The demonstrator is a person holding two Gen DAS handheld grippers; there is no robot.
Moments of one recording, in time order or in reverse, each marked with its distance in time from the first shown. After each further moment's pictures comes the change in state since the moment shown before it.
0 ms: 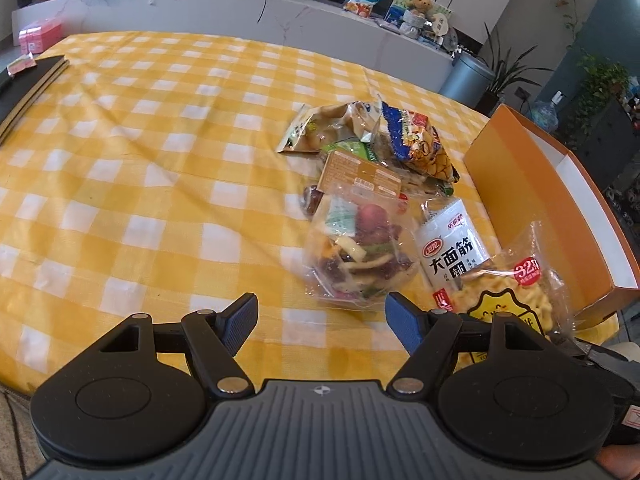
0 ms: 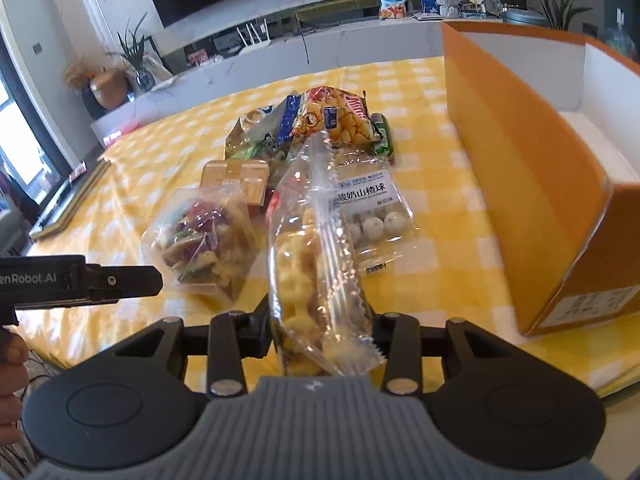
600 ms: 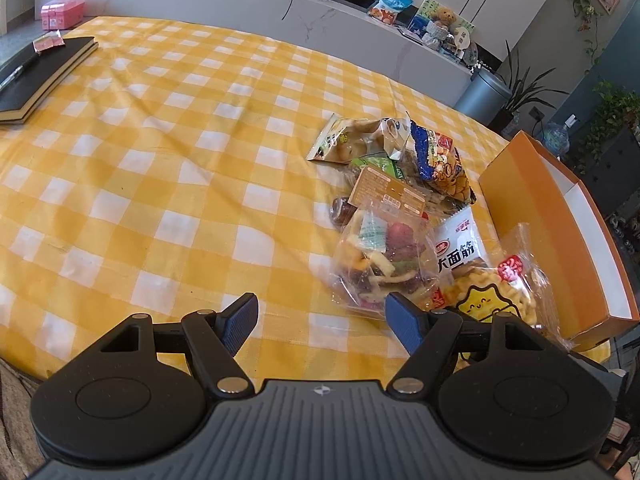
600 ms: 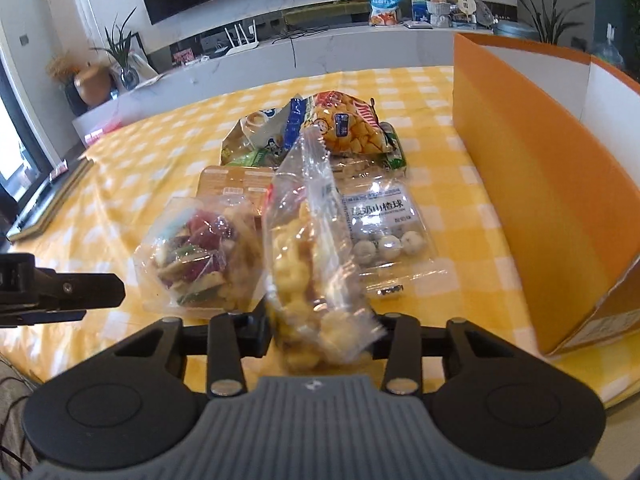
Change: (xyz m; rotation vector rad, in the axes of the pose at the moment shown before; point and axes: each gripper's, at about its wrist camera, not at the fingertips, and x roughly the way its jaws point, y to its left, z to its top) left arm -0.012 0.021 0.009 -0.090 0.012 0.014; right arm 0.016 0.027 0.007 -0.023 -0.010 -0.081
